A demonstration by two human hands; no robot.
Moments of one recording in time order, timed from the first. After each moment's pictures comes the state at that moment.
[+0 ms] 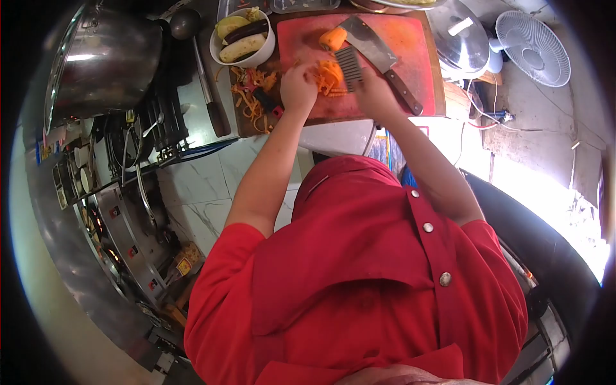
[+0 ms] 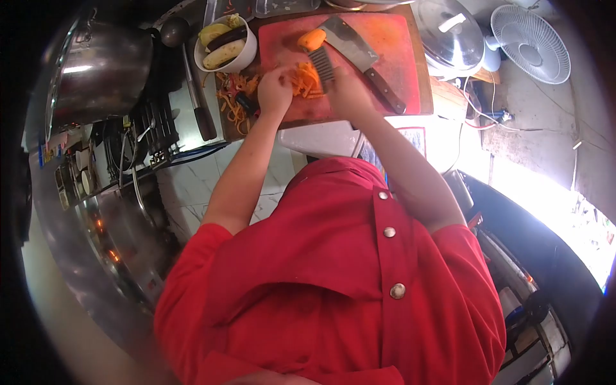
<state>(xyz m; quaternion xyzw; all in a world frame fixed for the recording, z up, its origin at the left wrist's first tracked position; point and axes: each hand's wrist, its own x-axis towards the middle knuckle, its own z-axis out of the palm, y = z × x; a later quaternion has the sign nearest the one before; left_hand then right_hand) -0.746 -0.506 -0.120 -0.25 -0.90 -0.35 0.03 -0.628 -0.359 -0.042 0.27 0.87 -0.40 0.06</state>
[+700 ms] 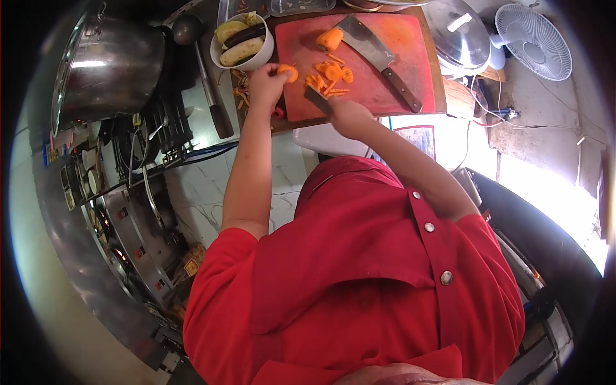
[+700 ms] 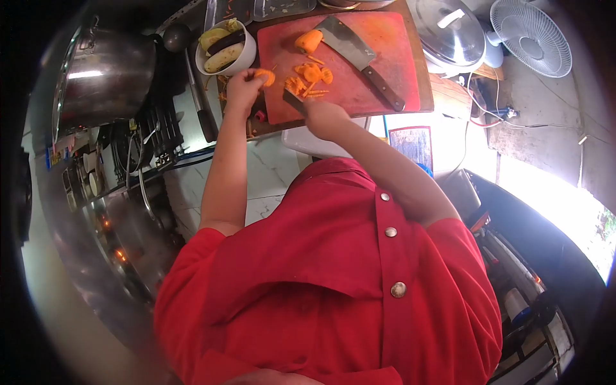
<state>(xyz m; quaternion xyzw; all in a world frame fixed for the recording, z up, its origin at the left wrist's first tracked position) -0.786 -0.544 -0.073 -0.07 -0.84 -0.50 -0.23 -0.617 -0.404 -0.062 0.15 0.90 -0.37 0.17</state>
